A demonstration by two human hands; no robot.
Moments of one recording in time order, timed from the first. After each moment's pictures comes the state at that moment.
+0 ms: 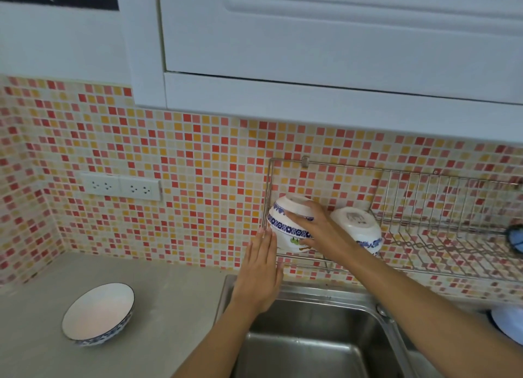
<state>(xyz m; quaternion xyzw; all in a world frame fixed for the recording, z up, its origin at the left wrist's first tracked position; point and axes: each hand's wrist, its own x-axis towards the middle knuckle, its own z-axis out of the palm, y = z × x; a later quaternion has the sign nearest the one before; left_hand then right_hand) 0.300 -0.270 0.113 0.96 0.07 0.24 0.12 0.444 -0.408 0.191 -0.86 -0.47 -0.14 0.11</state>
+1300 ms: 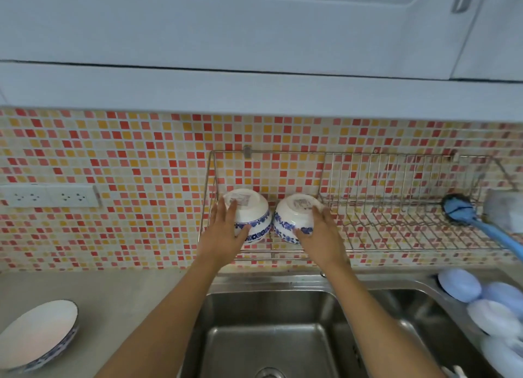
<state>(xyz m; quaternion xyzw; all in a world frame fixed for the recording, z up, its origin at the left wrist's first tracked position) 0.376 -0.285 0.159 0.96 0.12 0.19 0.16 0.447 -0.504 0.165 -0.94 -0.13 -0.10 0.30</state>
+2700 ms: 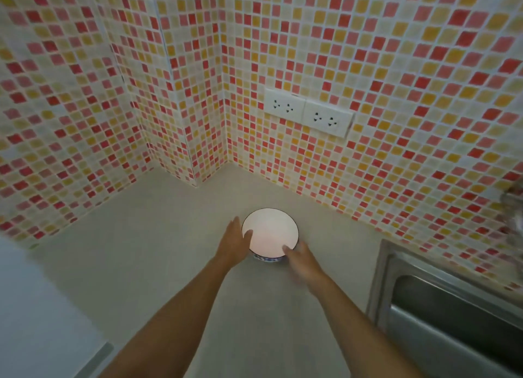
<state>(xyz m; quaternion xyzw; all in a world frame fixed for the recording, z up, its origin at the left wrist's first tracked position) 0.080 0.085 -0.035 0.79 0.47 0.08 0.39 0.202 -0.057 -0.023 -0.80 -0.19 0.41 0.40</state>
